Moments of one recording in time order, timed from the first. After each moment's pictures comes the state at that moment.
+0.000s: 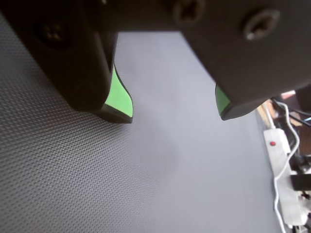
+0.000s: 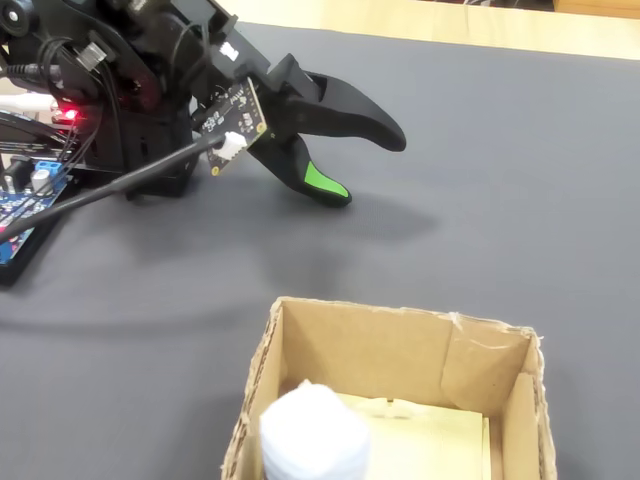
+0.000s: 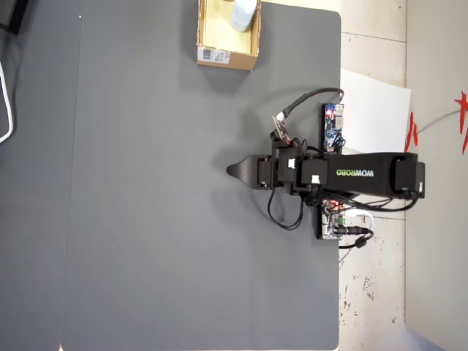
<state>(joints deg) 4.7 130.7 176.3 -4.8 99.1</state>
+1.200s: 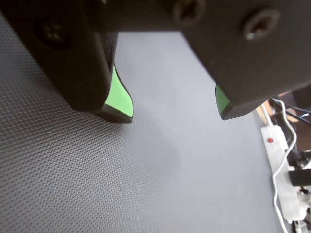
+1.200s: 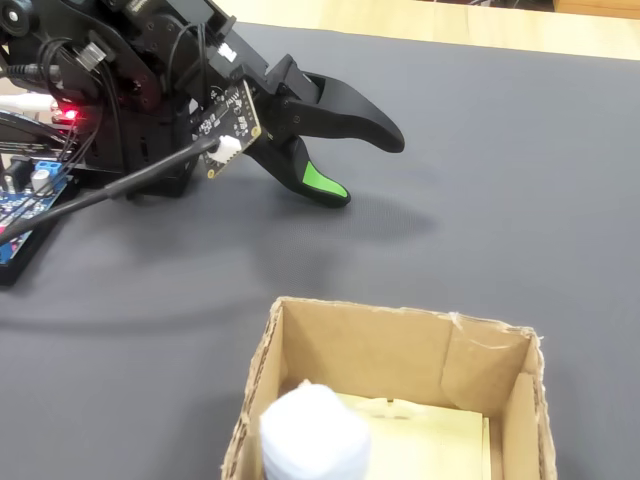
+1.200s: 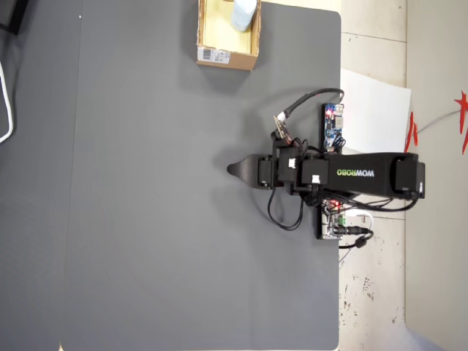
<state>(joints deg) 4.7 130.7 176.4 -3.7 97.1</state>
